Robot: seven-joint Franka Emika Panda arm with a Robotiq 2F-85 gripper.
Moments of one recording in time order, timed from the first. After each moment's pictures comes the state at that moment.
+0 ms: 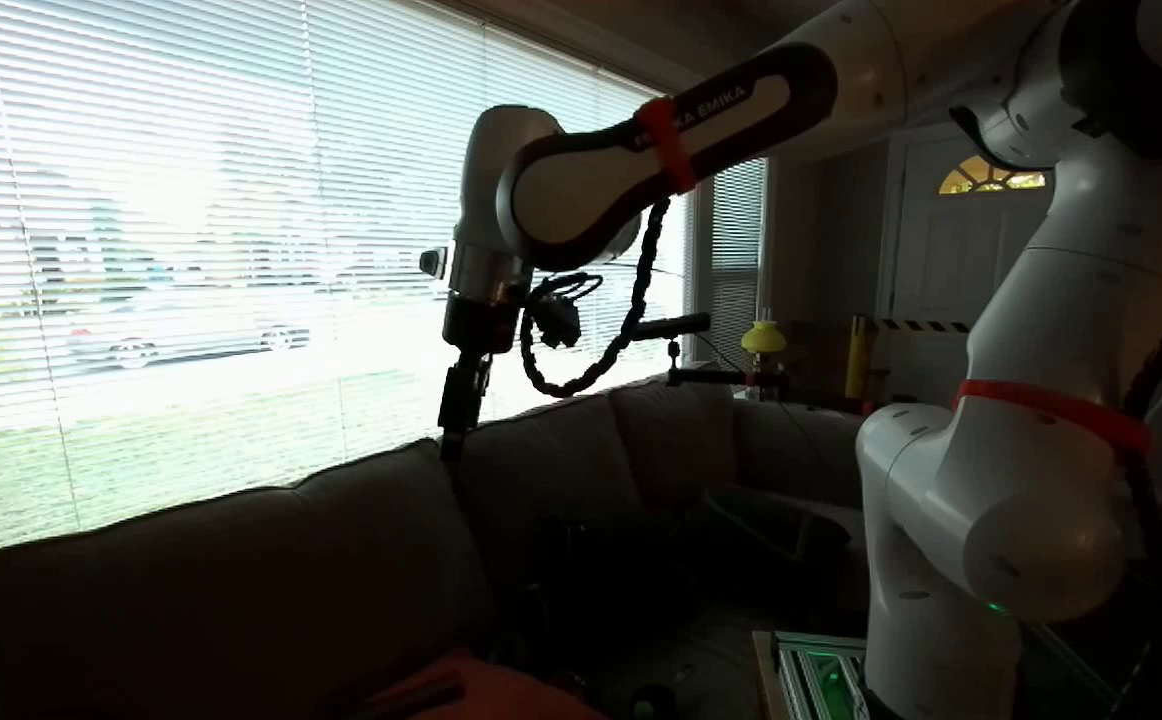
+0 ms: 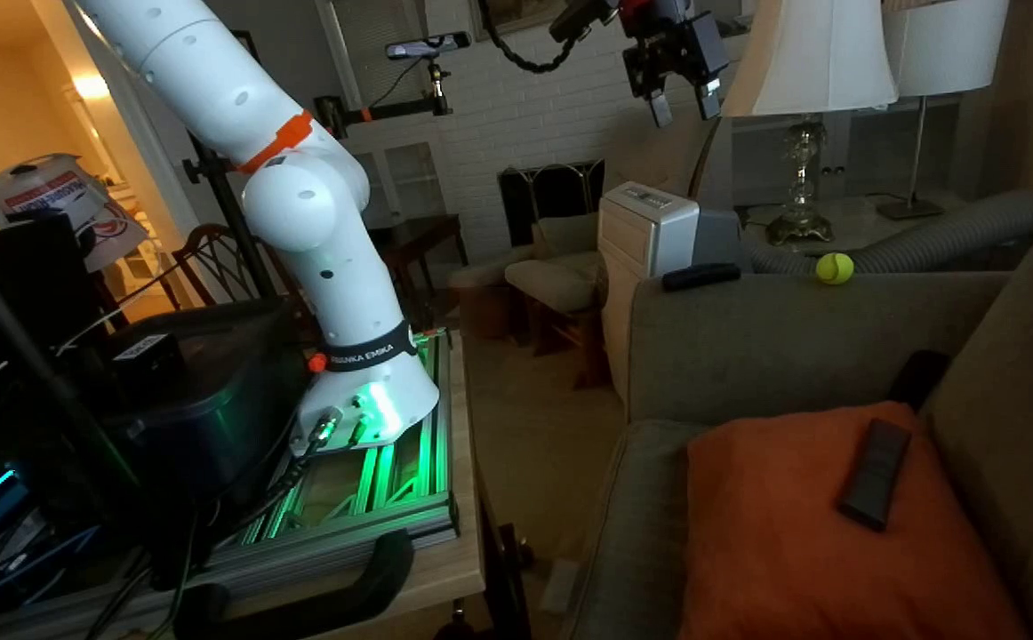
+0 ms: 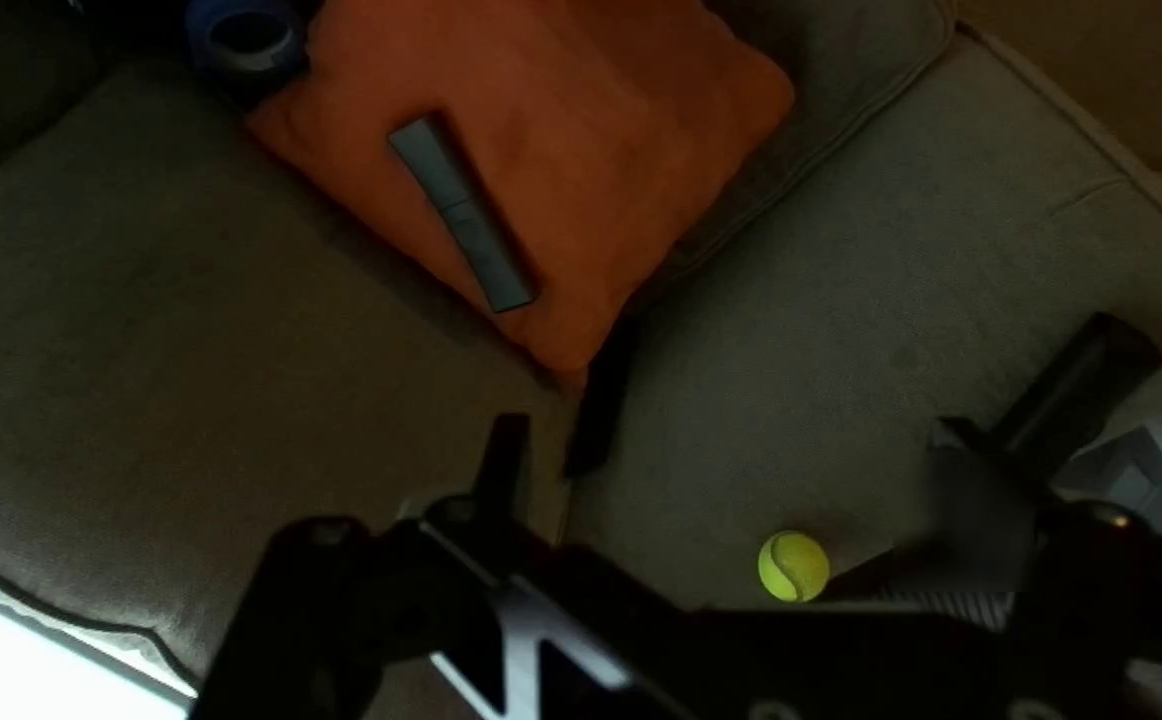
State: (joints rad) arm -0.01 -0.46 -0.11 -2.44 -0.09 2.24 -0.28
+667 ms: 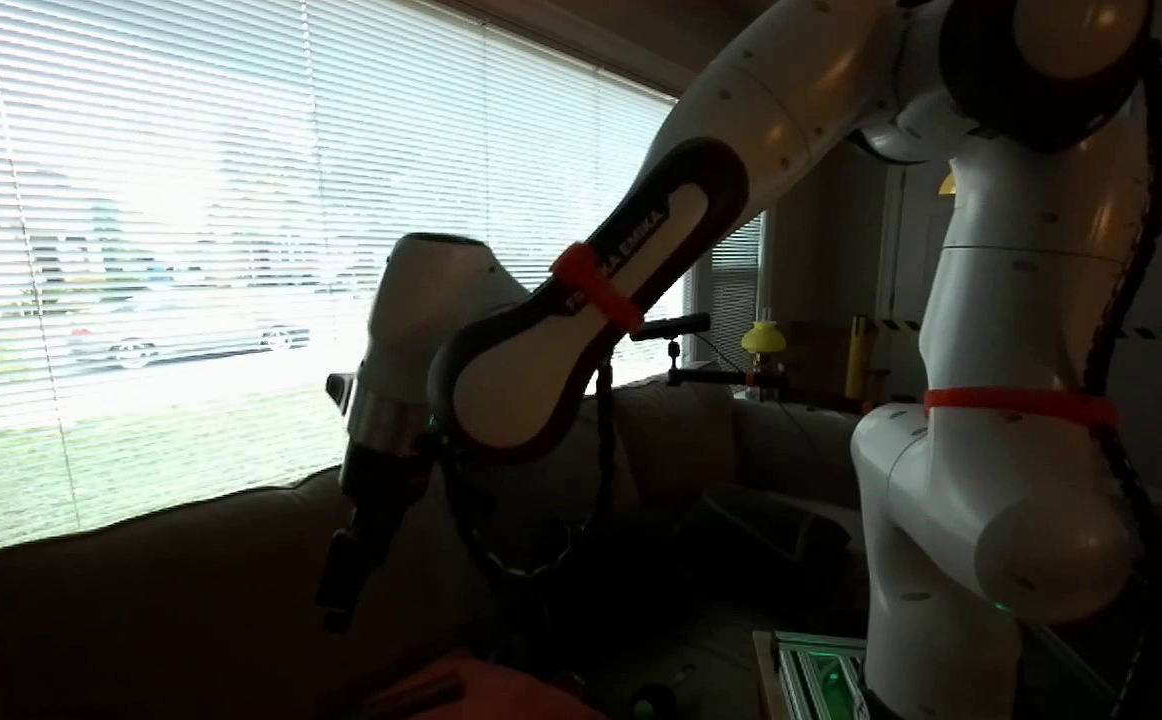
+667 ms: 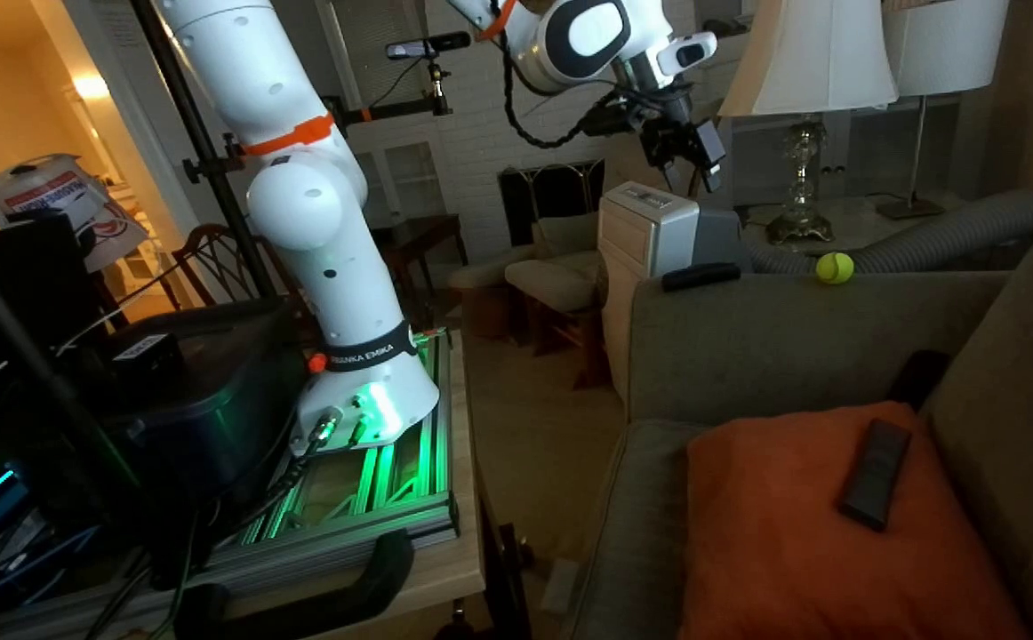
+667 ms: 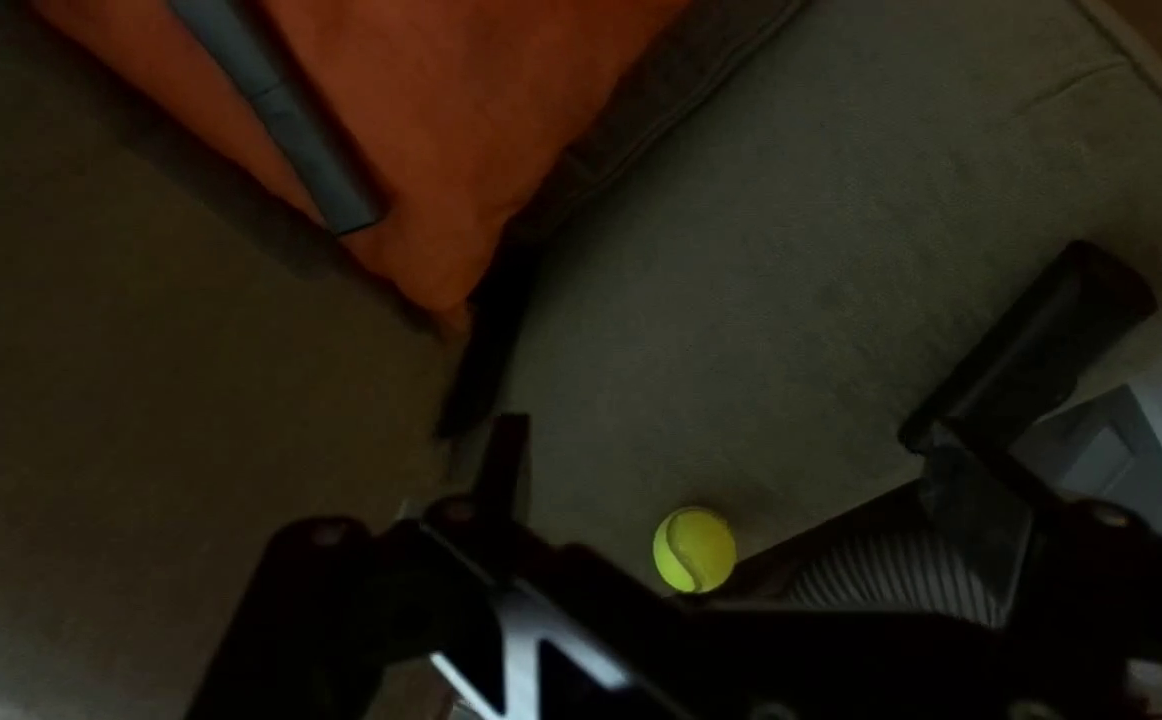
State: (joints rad) arm 0.04 -0.16 0.06 -2.50 -0.08 2.68 -0.05
